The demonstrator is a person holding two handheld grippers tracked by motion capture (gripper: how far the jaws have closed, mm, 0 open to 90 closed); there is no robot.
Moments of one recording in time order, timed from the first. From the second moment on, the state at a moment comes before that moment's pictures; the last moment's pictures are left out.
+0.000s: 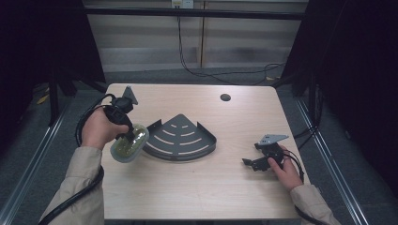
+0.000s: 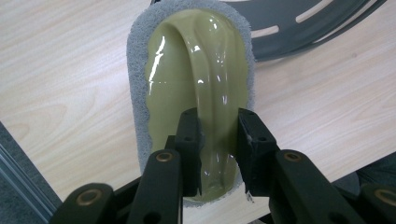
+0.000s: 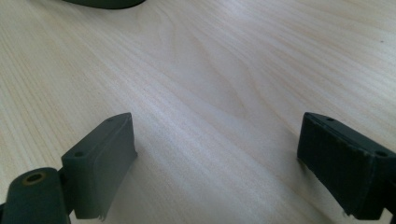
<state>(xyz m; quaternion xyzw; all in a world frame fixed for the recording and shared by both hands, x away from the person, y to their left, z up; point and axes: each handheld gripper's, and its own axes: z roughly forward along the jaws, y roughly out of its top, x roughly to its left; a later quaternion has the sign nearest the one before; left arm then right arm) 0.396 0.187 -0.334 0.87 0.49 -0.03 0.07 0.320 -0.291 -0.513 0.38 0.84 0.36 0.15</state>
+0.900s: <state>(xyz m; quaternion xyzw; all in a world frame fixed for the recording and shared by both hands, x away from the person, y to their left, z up) 0.423 0.153 -0.342 0.89 0.46 -0.03 0.07 0.320 -0.291 -0.513 0.38 0.84 0.36 0.15</state>
